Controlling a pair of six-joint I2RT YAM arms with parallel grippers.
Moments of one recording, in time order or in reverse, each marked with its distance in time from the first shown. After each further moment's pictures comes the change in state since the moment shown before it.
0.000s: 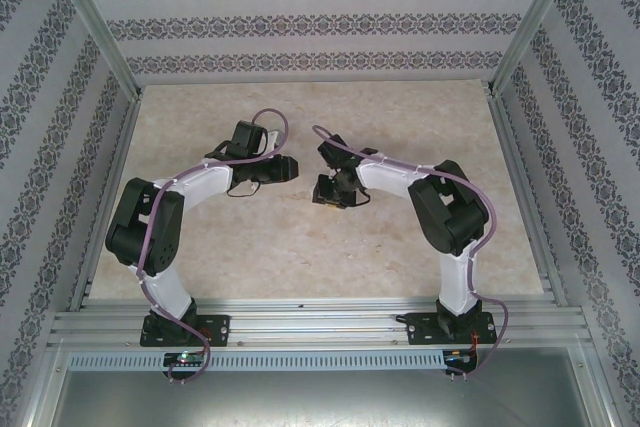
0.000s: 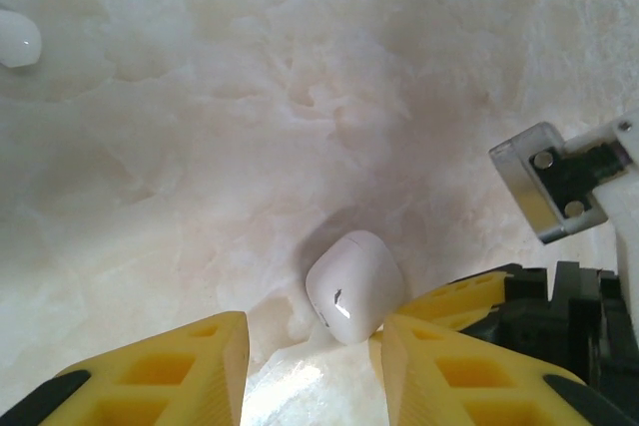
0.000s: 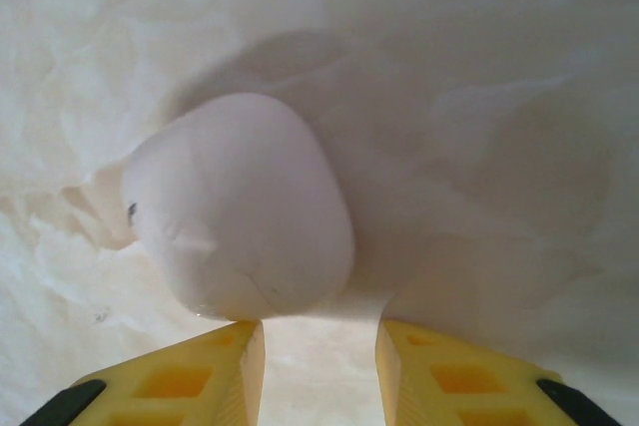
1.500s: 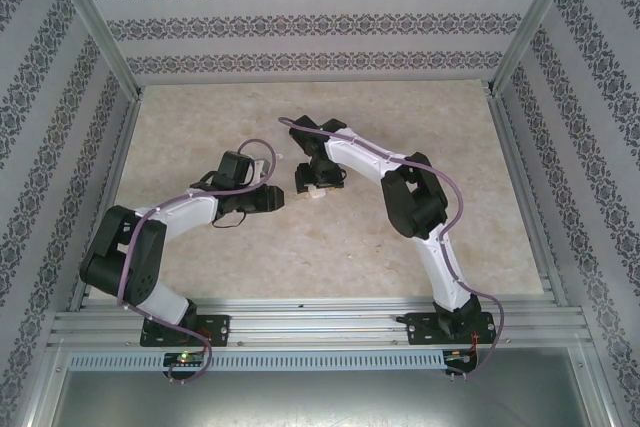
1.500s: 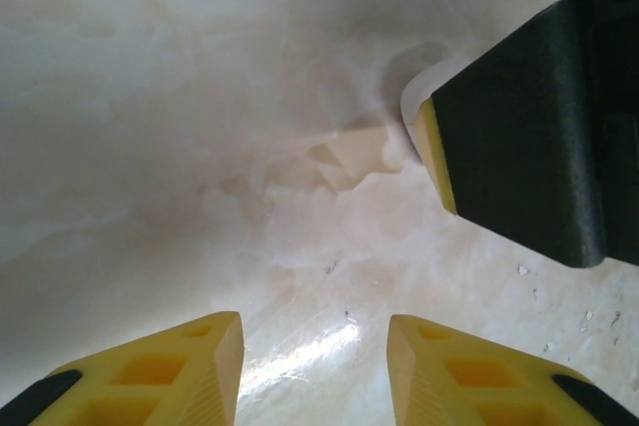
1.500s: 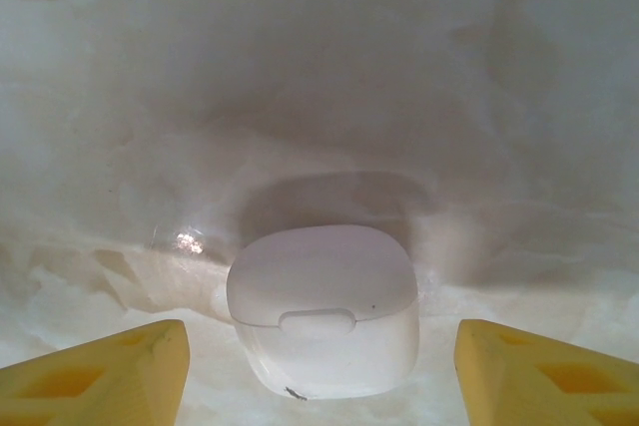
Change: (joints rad) left arm 0.001 -0.217 -0.326 0.041 -0.061 0.003; right arm 0.061 0.304 0.595 -0.505 0.169 -0.241
